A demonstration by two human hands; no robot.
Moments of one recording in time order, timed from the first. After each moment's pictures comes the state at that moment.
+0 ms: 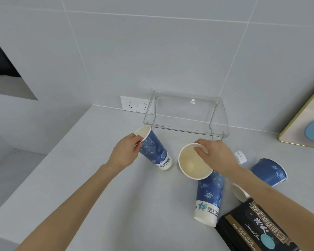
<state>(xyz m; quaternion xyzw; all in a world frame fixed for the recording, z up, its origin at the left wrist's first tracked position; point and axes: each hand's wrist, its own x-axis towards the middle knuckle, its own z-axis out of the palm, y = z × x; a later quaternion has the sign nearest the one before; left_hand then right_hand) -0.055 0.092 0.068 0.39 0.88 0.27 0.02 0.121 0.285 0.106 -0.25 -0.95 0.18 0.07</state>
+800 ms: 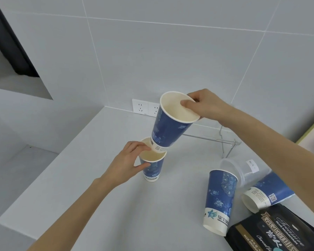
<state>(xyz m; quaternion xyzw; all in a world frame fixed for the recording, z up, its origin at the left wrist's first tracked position) -0.041 0.042 0.067 0.45 0.83 0.31 -0.01 0.034 0.265 0.222 -0.15 -0.90 0.40 0.09</state>
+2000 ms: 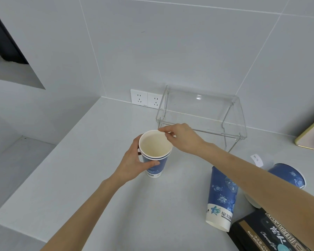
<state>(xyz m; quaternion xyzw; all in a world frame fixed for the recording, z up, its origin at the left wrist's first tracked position) -0.044 0.061 0.043 0.30 0.78 0.52 0.19 0.014 0.231 0.114 -0.11 -0.95 0.29 0.00</state>
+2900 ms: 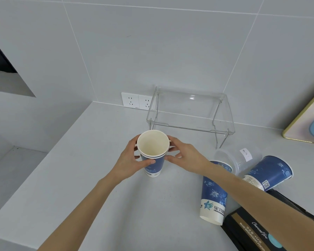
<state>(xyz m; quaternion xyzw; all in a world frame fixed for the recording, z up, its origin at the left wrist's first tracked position) -0.045 0.075 0.042 0.29 0.78 0.51 0.22 0.068 0.242 0.074 -0.11 -0.91 0.40 0.02</state>
